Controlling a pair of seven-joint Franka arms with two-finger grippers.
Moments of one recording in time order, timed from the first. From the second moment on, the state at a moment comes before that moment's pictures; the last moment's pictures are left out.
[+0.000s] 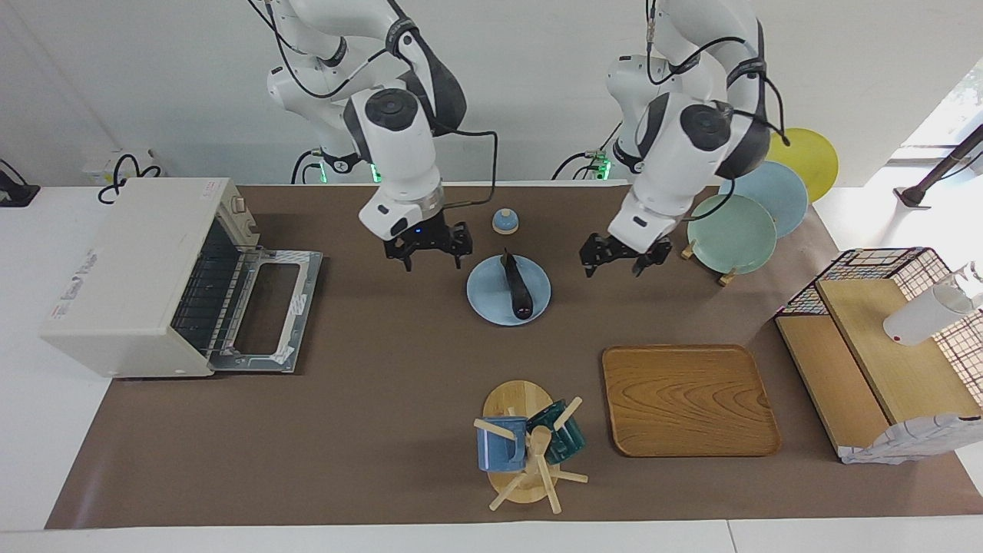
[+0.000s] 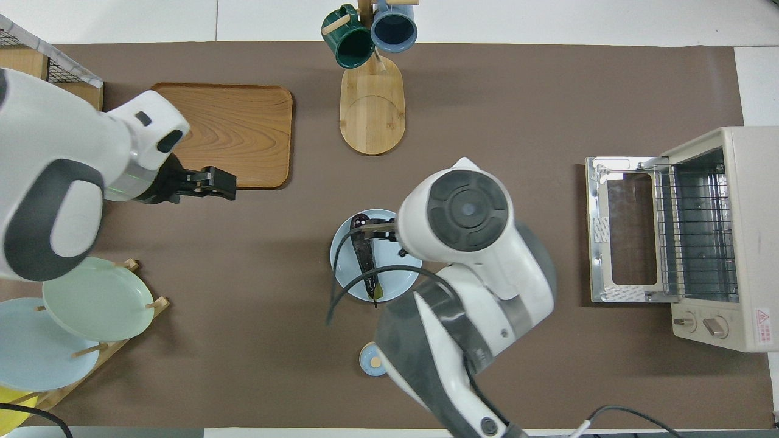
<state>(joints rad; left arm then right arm) -0.17 0.04 -0.04 -1.82 -0.14 1.85 -0.10 0.61 0.20 0.03 -1.78 0.03 2.06 0.64</state>
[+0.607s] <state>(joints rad) -0.06 -0.06 -0.04 -1.75 -0.09 1.60 -0.02 0.83 0.56 0.02 -1.56 -0.11 2.23 0.94</state>
